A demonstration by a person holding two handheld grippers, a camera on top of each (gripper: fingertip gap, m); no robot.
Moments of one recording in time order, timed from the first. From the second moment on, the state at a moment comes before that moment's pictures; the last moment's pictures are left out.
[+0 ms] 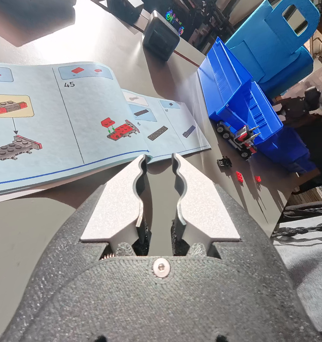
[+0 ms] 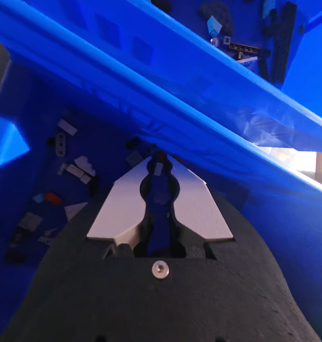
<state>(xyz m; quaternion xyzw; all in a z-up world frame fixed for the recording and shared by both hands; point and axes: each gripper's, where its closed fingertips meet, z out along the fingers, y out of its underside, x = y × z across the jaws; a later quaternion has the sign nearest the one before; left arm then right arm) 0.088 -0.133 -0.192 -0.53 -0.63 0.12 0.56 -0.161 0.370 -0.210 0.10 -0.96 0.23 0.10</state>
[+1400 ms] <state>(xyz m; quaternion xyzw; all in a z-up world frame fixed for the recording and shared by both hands) 0.090 -0.132 -0.193 -0.54 -0.62 0.12 0.56 -0.179 0.364 -0.223 -0.04 -0.96 0.26 0.06</state>
